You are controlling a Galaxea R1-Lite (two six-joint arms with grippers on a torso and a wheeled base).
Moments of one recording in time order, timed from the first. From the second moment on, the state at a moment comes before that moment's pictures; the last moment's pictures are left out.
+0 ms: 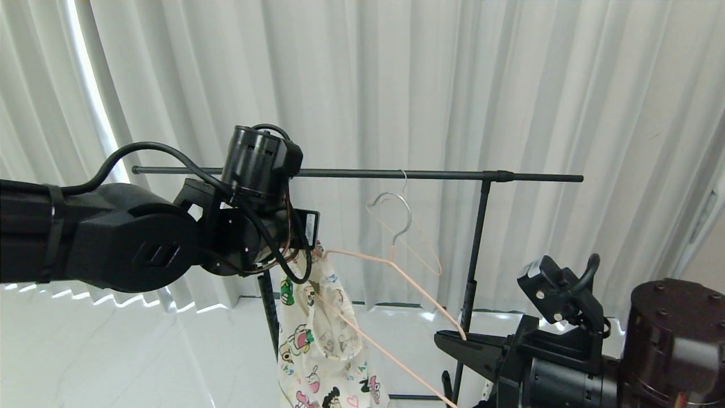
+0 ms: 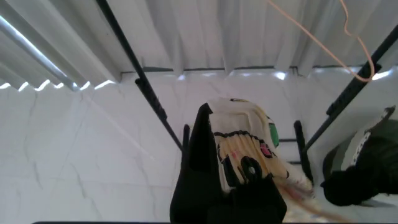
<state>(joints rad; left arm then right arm) -0.54 1.76 -1.18 -0.01 0.49 -0.11 0.96 1.56 -0.40 -0.92 0.11 0.30</state>
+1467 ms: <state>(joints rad) -0.72 1.73 -1.23 -0.04 0.51 -0.17 0.93 1.71 -0.52 -0.97 0.12 0.32</state>
